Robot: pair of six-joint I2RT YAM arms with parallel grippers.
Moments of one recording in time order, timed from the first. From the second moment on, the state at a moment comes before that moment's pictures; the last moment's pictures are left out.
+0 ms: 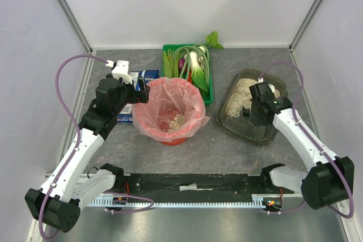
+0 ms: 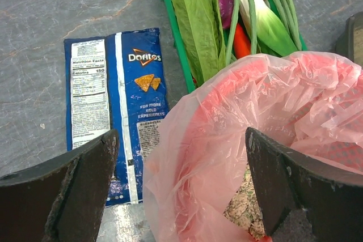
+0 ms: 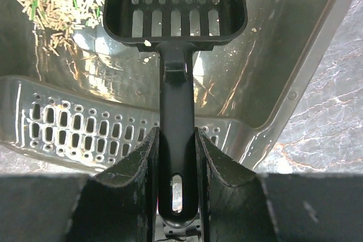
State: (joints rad) left arm -0.34 0.92 0.91 -0.32 -0.07 -0.14; right arm 0.27 1.17 0.94 -0.92 0.27 0.43
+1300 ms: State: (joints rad) left arm -0.34 0.95 0.91 -0.32 -0.04 -0.14; right arm 0.27 1.01 0.60 -0.35 0.32 0.28
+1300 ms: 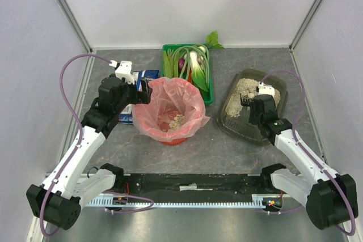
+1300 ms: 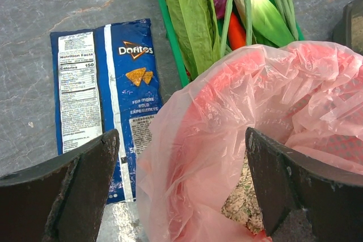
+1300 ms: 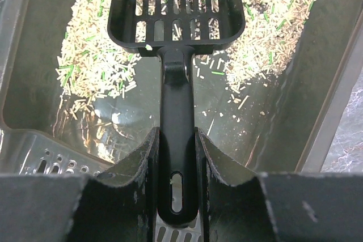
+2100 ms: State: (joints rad) left arm -0.34 0.96 0.89 -0.31 0.01 -0.14; right arm 0.27 0.74 0.50 -0.28 0.31 0.27
